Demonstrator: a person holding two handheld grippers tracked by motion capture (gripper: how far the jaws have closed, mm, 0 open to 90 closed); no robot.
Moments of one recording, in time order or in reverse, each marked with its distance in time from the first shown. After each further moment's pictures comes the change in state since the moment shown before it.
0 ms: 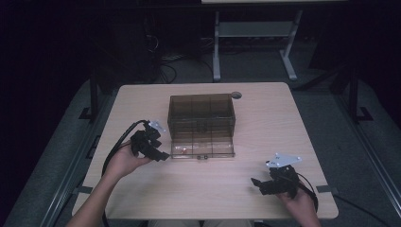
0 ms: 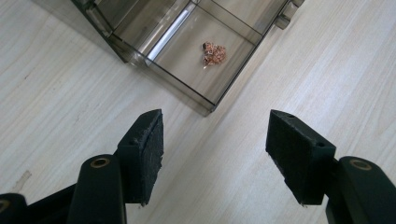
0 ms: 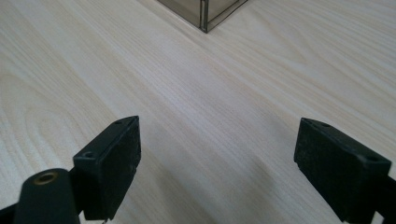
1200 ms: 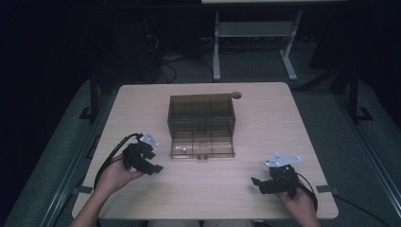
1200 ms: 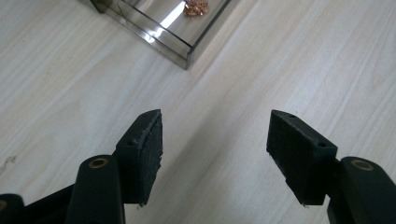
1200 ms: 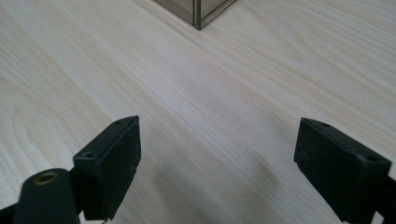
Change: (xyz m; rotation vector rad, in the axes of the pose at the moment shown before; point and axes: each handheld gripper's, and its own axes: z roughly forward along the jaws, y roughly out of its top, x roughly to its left) left arm -0.016 -0.041 0.001 -0.004 -0.008 0.009; right arm 0.000 -0.001 0.003 0.009 -0.020 0.020
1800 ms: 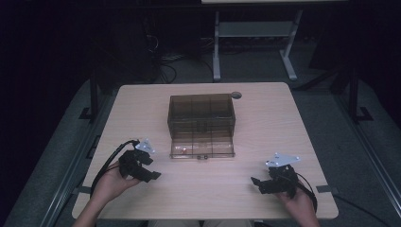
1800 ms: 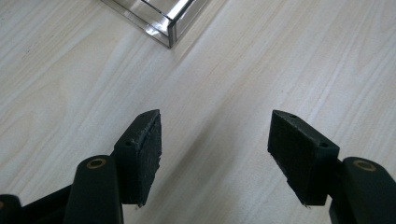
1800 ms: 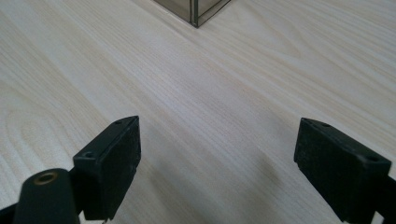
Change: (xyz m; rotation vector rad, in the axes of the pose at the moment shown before) left arm -0.011 -0.018 -0.003 -0.016 -0.009 0.003; right arm 0.000 -0.001 0.002 0.003 -0.006 0.005
